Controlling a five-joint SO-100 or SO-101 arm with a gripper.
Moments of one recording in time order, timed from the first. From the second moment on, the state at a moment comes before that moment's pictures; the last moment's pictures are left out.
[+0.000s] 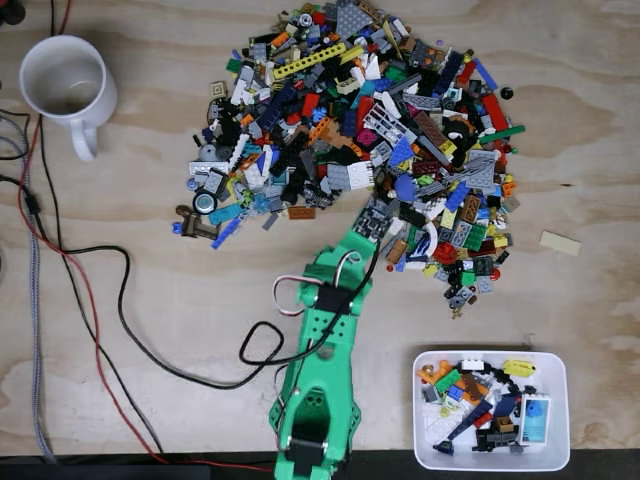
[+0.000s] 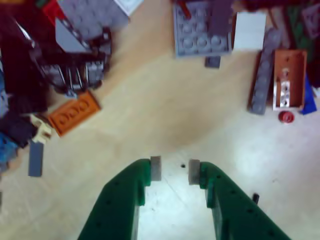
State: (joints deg) arm 10.2 130.4 139.0 53.1 -65.4
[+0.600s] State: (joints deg) arm 27.2 104.5 119.1 61.4 -62.6
